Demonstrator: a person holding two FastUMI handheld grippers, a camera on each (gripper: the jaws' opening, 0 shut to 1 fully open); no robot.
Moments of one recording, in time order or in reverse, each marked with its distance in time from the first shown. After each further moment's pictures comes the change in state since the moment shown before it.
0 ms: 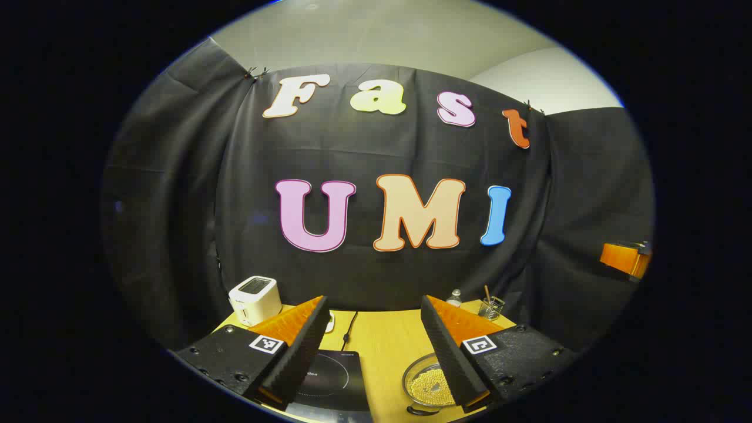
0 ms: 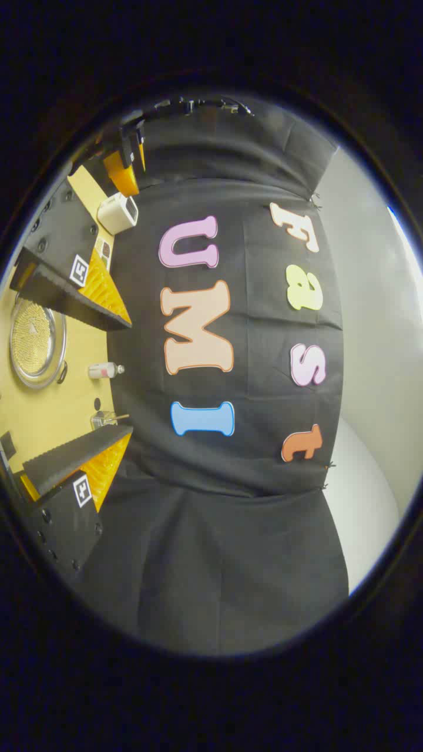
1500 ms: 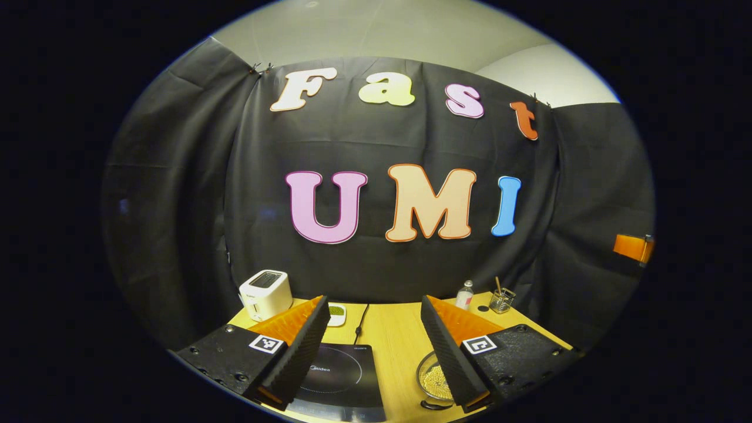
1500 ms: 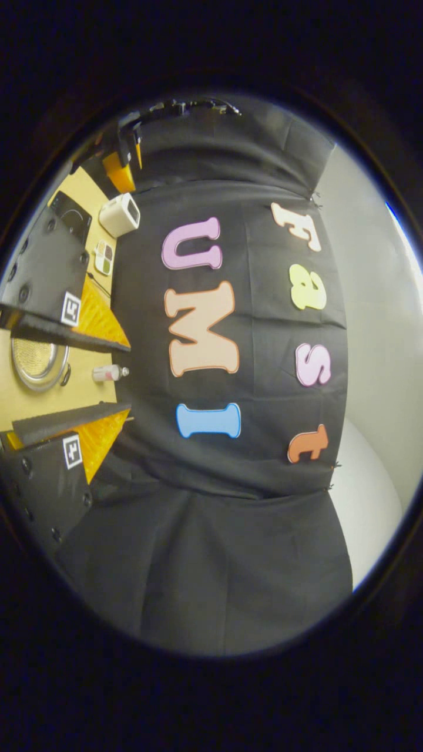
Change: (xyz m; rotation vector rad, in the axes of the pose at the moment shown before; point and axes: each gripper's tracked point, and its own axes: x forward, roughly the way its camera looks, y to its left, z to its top) left arm -0.004 0.024 -0.018 0.014 0.048 0.032; right arm 0.000 0.006 -0.007 0.032 0.034 0.031
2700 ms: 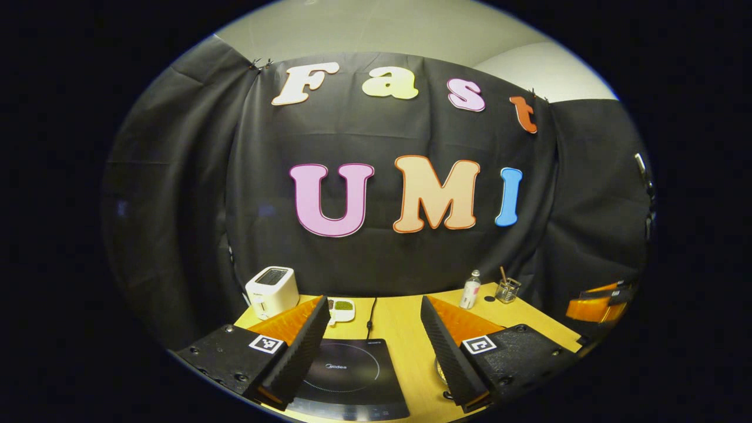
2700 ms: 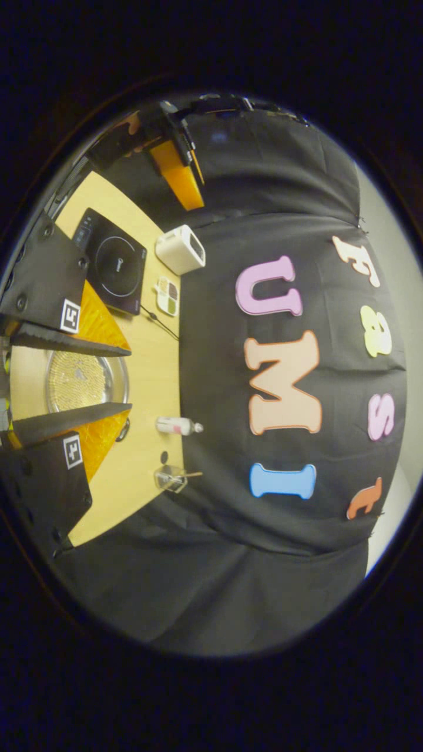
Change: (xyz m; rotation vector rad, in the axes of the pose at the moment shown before) left arm -0.004 0.043 -0.019 0.022 0.030 0.000; right arm 0.008 0.103 -0.160 -0.062 0.411 0.170
